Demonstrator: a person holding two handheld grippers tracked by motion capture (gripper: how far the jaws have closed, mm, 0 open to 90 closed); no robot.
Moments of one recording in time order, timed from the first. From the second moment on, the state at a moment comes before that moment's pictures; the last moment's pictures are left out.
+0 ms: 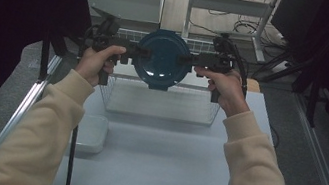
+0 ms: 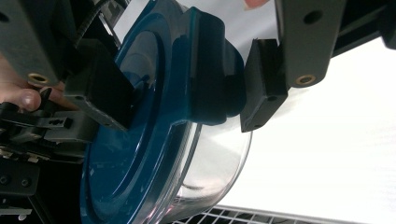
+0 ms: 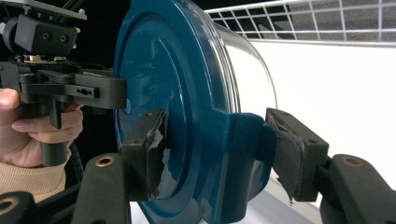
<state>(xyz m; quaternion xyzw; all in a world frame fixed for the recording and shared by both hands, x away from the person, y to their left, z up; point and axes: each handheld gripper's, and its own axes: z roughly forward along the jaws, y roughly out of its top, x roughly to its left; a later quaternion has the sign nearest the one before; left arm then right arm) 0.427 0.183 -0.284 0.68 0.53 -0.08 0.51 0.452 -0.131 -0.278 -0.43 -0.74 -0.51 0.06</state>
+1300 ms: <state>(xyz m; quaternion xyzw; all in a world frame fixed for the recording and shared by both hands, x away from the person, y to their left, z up) 0.497 0.177 -0.326 0.63 0.58 -0.16 0.50 0.528 -0.143 -0.316 -0.52 -0.69 -0.47 0.17</state>
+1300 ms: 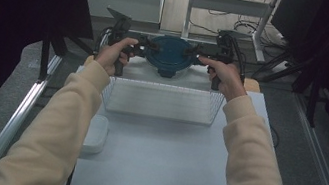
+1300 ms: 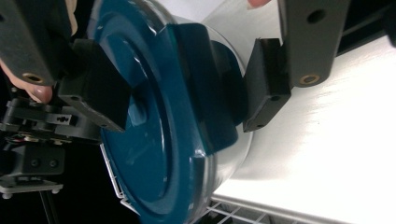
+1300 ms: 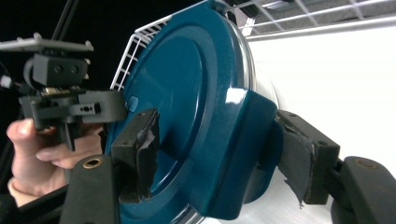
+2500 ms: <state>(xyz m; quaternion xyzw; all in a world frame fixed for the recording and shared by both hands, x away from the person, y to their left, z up) 0.357 0.191 -0.326 0.70 0.49 0.01 0.52 0.402 -0.183 -0.312 -0.41 -0.78 -0.47 -0.06</state>
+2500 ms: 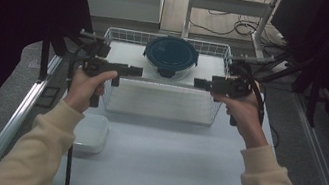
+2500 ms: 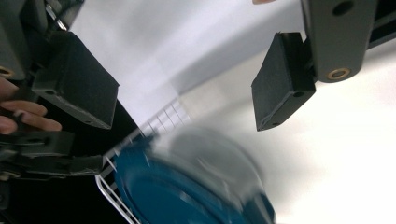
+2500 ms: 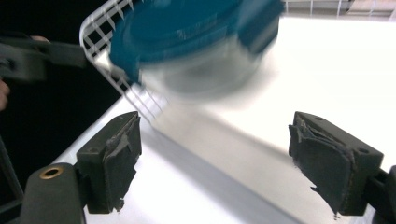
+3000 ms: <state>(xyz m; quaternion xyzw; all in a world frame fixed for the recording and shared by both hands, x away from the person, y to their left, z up) 0.268 0.207 -0.399 0.72 0.49 0.06 0.48 0.323 -0.207 -0.372 -0.38 -0.79 -0.48 -0.07</state>
